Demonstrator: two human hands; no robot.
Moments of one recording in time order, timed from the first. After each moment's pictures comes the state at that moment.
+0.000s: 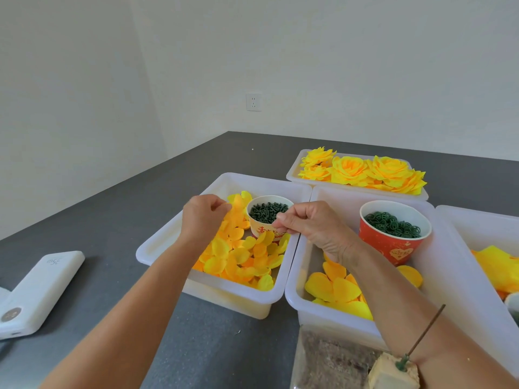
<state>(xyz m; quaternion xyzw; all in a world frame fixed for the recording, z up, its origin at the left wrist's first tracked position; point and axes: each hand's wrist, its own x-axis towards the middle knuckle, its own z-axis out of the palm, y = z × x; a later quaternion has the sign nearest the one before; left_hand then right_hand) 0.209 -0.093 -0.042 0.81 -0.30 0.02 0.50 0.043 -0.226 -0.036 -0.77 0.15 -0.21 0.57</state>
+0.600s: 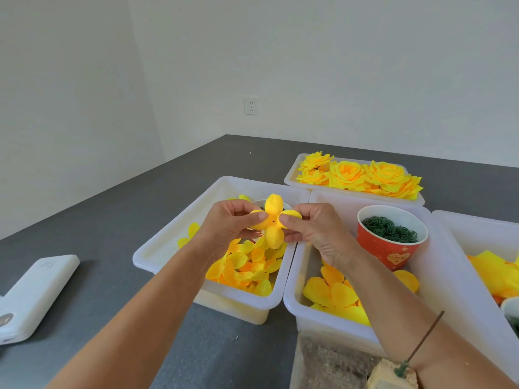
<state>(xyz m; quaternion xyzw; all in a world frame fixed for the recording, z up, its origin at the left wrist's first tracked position) 0.181 -0.106 -0.037 0.60 -0.36 -0.30 0.65 0.046 -0.228 -0.037 -0.70 0.15 -0.26 0.64</state>
